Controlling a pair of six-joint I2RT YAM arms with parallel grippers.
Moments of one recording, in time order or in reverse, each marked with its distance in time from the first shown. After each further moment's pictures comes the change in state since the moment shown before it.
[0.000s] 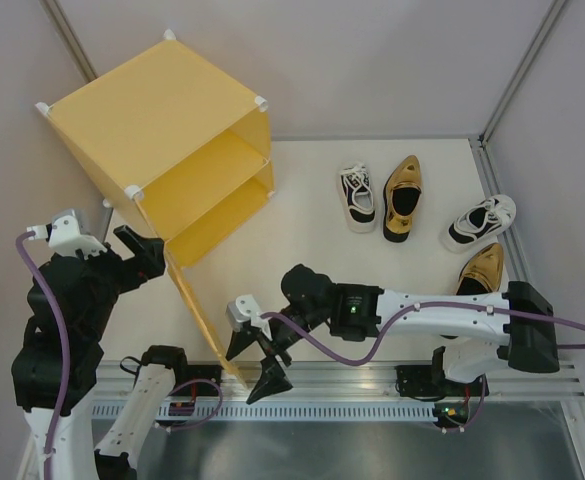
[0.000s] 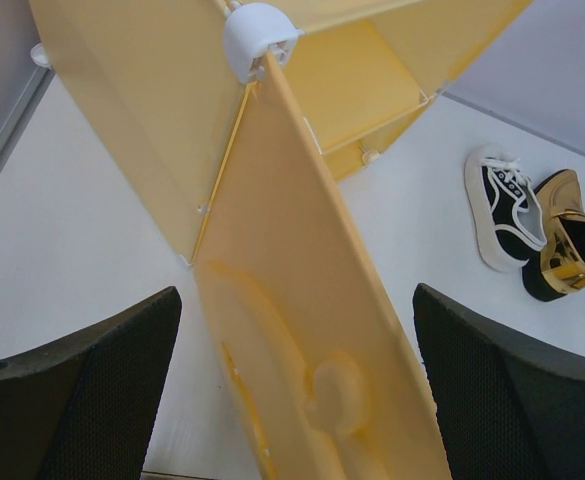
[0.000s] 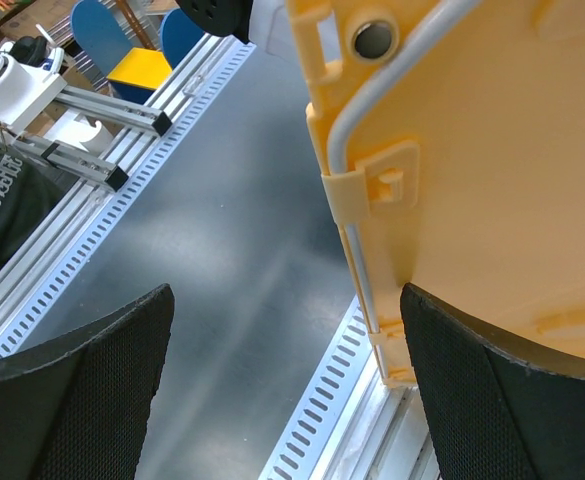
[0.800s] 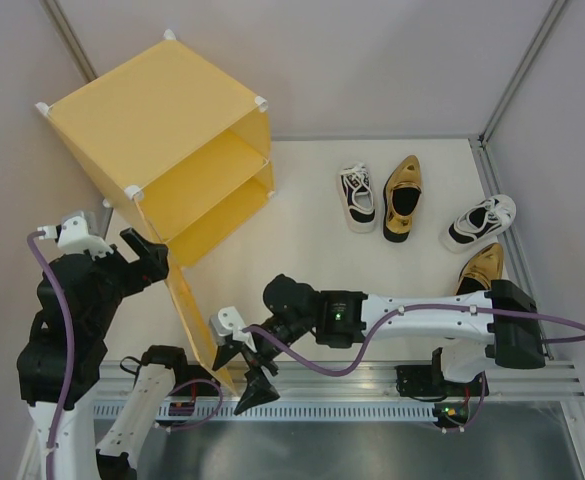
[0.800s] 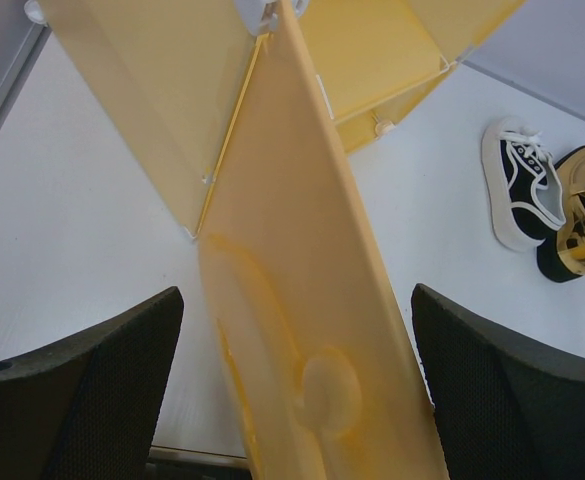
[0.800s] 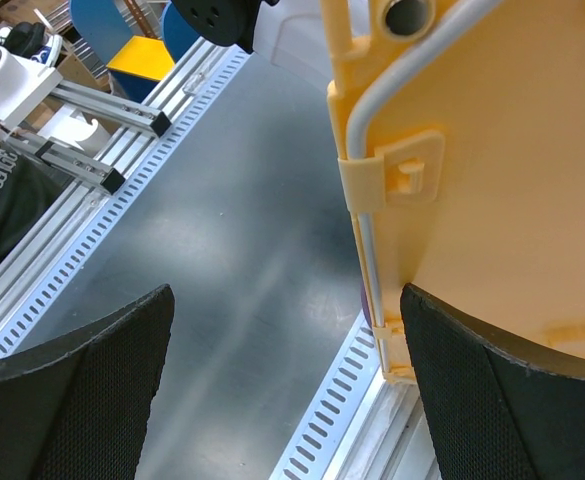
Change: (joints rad) left arm 0.000 0.000 -0.034 -0.037 0.009 -0.013; right arm 0.063 0.090 0.082 -0.006 0.039 -0.013
